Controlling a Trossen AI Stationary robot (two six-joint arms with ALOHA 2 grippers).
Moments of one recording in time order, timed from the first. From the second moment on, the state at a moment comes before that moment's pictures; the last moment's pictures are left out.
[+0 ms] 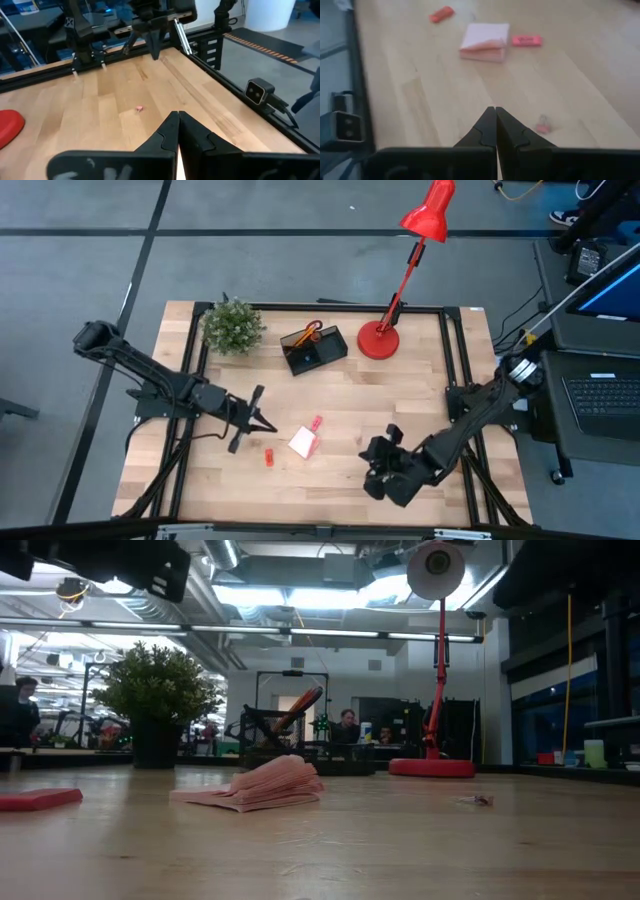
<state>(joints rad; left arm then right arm) -0.40 0.97 0.40 0.32 -0.10 0.09 0.74 1.67 1.16 -0.55 0.64 1.06</state>
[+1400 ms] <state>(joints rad) -0.43 0.97 0.40 0.31 -0.14 0.05 0.58 1.90 1.29 -0.83 0.41 1.27</state>
